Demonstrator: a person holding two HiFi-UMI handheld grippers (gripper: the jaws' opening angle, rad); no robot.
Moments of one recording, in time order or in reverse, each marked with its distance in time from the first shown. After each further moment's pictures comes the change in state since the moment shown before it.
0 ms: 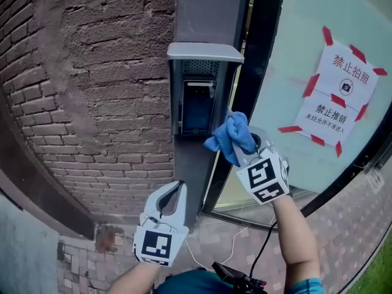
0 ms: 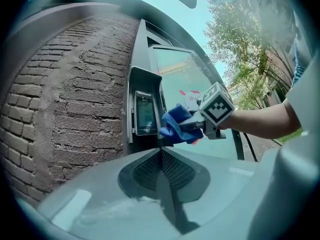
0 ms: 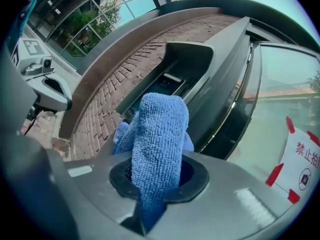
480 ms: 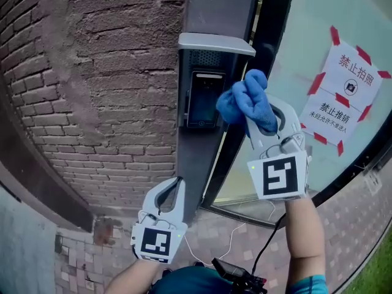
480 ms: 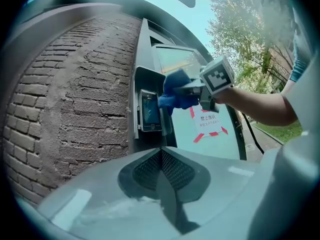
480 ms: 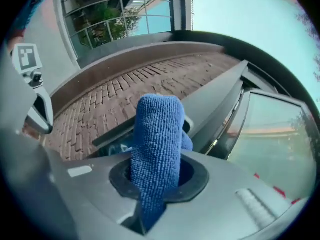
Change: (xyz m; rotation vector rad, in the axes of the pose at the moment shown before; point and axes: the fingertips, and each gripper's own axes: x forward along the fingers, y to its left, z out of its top) left arm -0.012 0.011 -0.009 -0.015 0.010 0.037; right arm -0.055 -0.047 0.118 -0.169 -0.236 -0.265
